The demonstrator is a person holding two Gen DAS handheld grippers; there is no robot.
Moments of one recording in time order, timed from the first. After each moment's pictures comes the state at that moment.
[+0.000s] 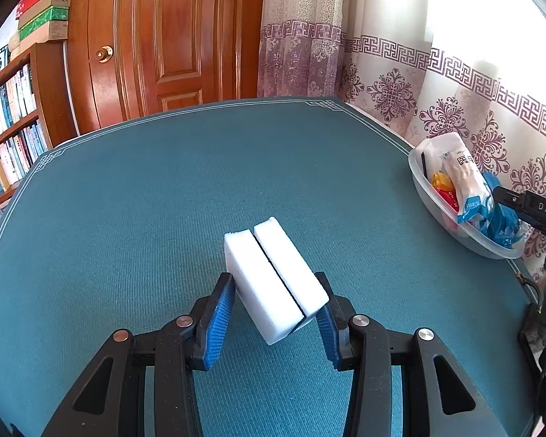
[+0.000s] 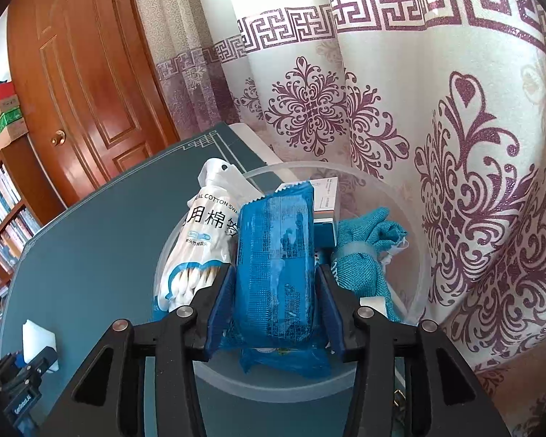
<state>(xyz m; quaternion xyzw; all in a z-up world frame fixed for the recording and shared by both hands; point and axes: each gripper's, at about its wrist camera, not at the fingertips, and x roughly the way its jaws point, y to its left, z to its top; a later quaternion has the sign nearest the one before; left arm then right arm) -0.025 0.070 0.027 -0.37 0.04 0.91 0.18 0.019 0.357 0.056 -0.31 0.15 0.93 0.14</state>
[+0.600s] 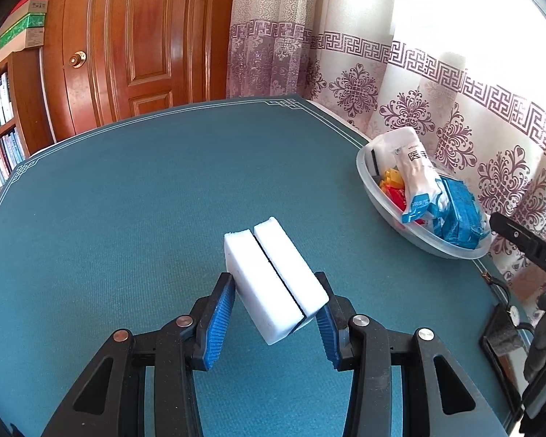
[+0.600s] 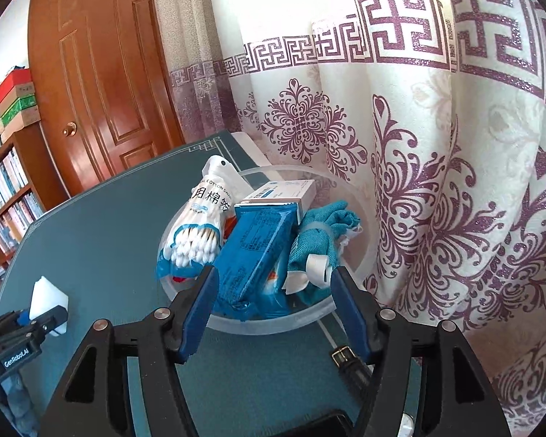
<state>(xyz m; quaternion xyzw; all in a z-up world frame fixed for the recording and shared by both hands) -0.008 0.117 0.039 -0.37 0.04 0.90 0.22 0.082 0.354 0.064 -0.30 0.12 0.94 0.14</state>
